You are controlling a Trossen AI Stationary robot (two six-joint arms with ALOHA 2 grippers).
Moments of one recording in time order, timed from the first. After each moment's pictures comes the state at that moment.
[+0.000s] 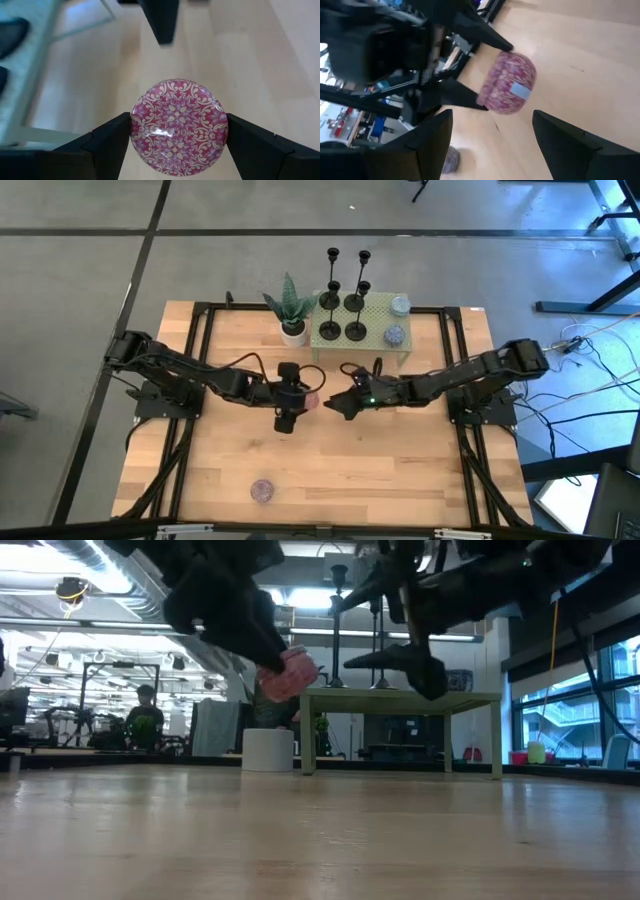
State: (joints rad) left arm -0.18 1.47 0.89 -0.18 -0.35 0.14; right arm 0.17 1.56 0.72 0.48 0.16 1.07
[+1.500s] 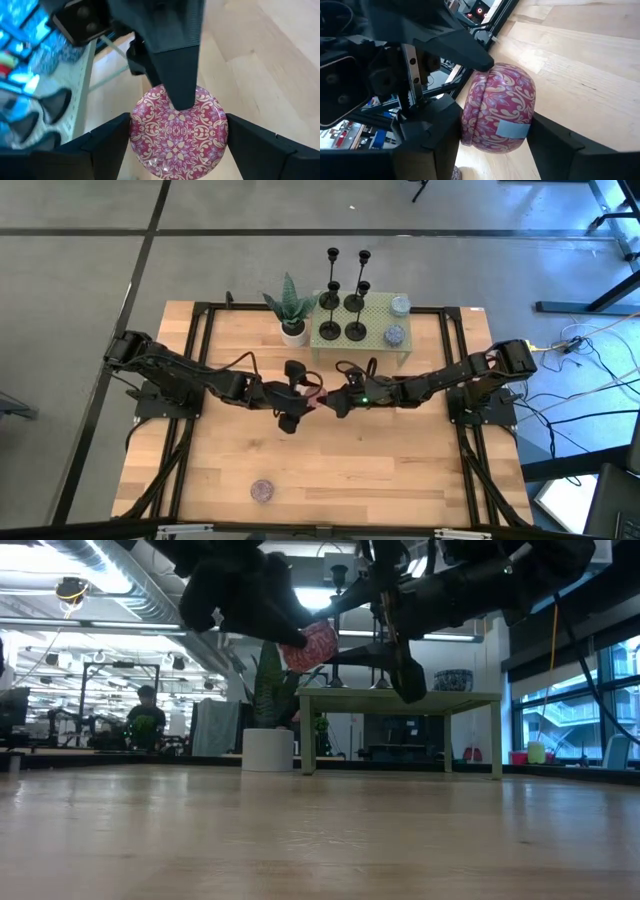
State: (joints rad) left arm -0.21 1.46 0.89 -0.01 -0.41 0.43; right arm 0.15 1.65 0.76 0.60 0.21 1.06
